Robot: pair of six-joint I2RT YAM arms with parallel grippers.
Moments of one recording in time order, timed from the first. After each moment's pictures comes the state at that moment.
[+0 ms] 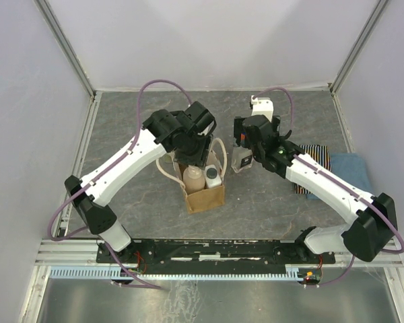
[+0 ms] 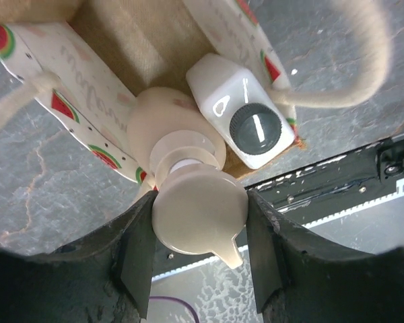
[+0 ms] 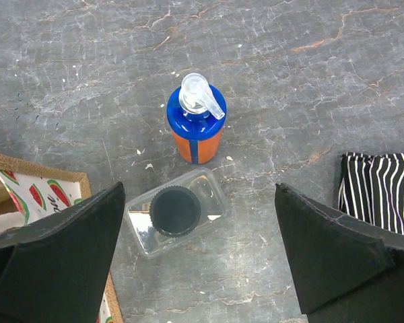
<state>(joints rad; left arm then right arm) -0.85 1.62 1.79 -1.33 -0.10 -0.51 0.68 1.34 1.14 -0.35 0.61 0.35</state>
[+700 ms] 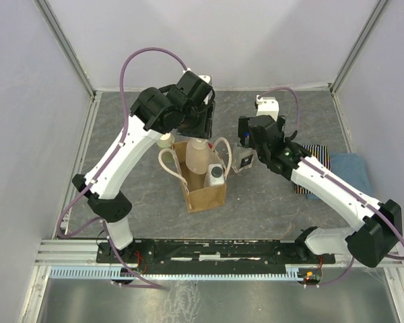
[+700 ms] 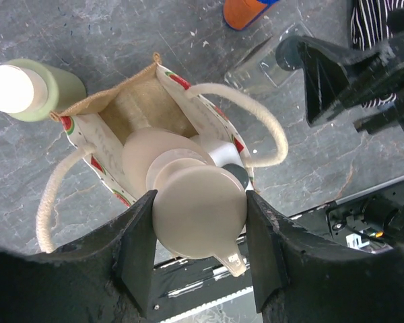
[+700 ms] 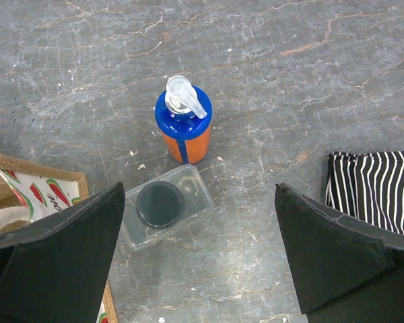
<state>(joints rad) -0.83 1.78 2.33 -1.44 -0.21 -0.51 0.66 1.29 1.12 -0.37 0.61 0.33</state>
